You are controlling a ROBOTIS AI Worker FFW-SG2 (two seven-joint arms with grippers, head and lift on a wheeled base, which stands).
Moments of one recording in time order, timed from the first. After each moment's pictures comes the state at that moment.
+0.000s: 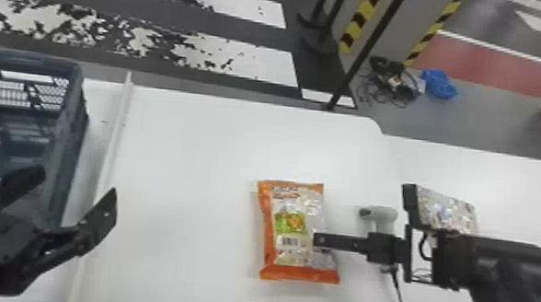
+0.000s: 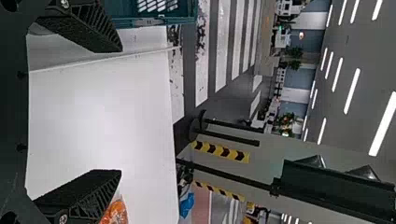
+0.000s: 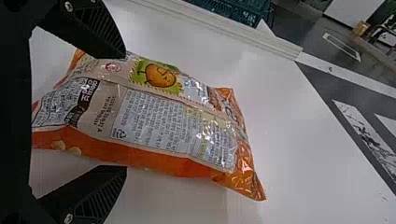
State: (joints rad) left arm 0.65 0.25 -0.11 -2.37 0.23 0.44 -0.12; right arm 0.09 -0.56 -0.19 -1.45 -0.42 1.04 1.03
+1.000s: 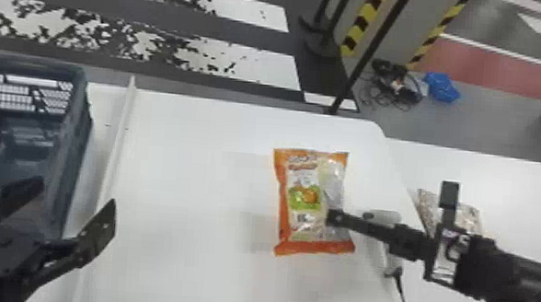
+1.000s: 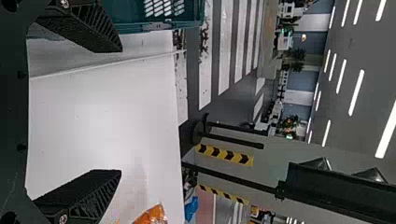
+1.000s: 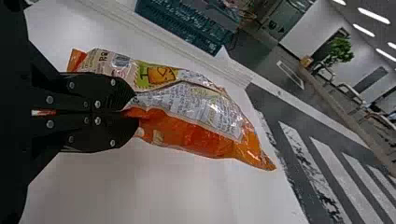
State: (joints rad) left arm 0.68 0.25 -0.11 -2.36 0.21 0.42 -0.12; right arm 0.20 -0.53 -0.36 -1.58 -0.54 0.90 1.02
